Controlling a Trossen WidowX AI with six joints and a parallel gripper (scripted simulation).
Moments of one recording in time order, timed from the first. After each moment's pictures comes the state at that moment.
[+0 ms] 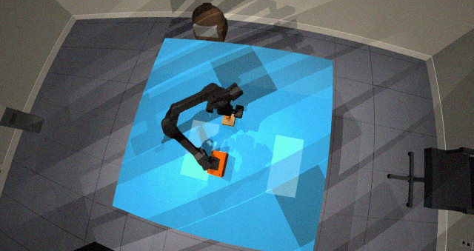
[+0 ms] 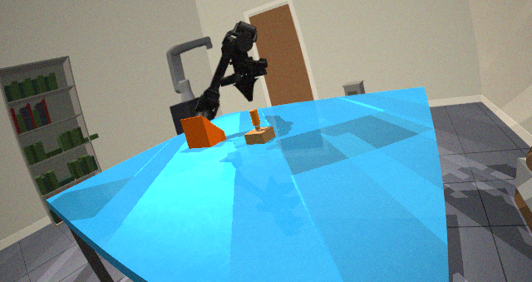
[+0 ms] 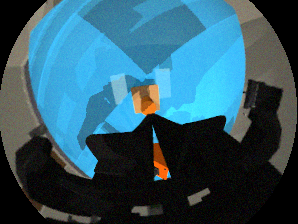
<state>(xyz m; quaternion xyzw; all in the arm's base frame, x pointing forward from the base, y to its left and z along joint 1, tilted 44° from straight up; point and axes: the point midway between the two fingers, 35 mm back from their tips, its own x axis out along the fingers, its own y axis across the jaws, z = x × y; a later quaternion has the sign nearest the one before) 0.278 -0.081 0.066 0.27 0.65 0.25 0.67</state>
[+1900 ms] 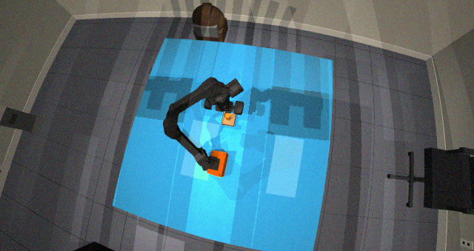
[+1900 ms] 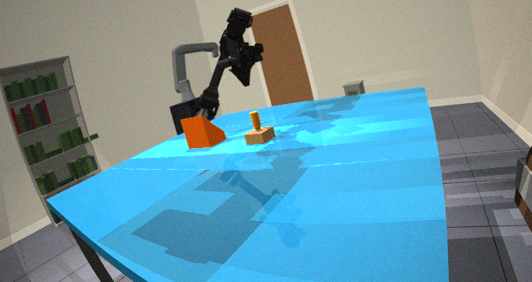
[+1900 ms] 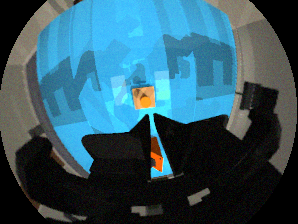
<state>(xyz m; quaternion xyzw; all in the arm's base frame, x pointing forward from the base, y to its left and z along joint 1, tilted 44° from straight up) 0.278 -0.118 0.102 0.27 0.64 0.24 0.68</state>
